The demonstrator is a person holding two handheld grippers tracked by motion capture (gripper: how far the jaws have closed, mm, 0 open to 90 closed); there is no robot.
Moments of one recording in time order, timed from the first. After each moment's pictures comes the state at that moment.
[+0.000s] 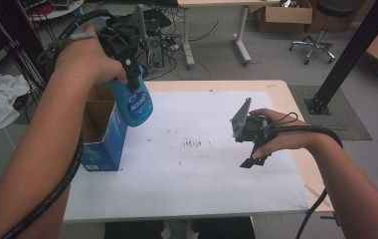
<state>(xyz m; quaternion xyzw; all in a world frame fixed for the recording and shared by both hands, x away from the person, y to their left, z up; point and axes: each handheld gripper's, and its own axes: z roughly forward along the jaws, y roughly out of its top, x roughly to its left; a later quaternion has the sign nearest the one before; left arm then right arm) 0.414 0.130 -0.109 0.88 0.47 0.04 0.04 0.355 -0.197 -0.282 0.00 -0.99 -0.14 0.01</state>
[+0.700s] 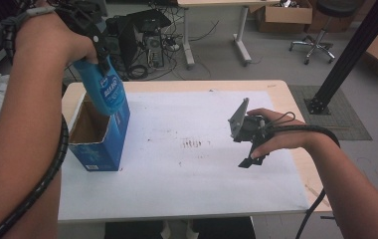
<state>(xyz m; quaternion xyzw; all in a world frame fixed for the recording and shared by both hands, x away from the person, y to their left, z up) 0.414 0.186 -0.071 0.81 0.59 0.05 0.03 0.357 -0.192 -0.284 0.01 -0.99 -0.14 0.01</state>
